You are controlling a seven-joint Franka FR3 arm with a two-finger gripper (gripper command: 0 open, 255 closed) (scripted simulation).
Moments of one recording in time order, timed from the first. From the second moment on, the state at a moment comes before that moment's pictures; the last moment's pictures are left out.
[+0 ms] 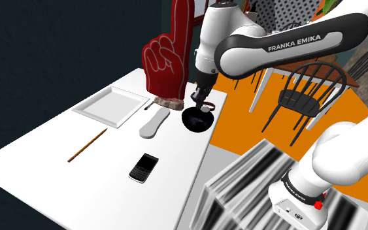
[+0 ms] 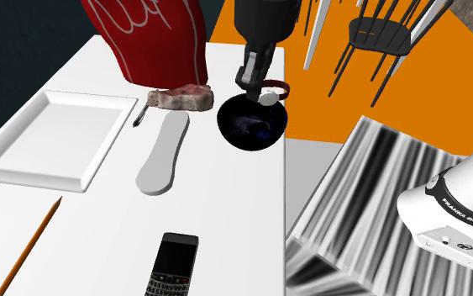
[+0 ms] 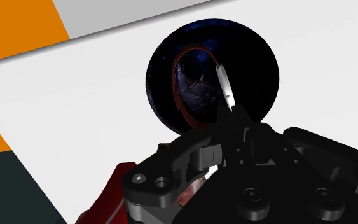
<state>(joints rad) 0.09 -0.34 0.35 -2.35 0.01 2.09 0.12</state>
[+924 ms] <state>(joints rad) 0.09 -0.33 0.35 -2.39 0.01 2.13 0.13</state>
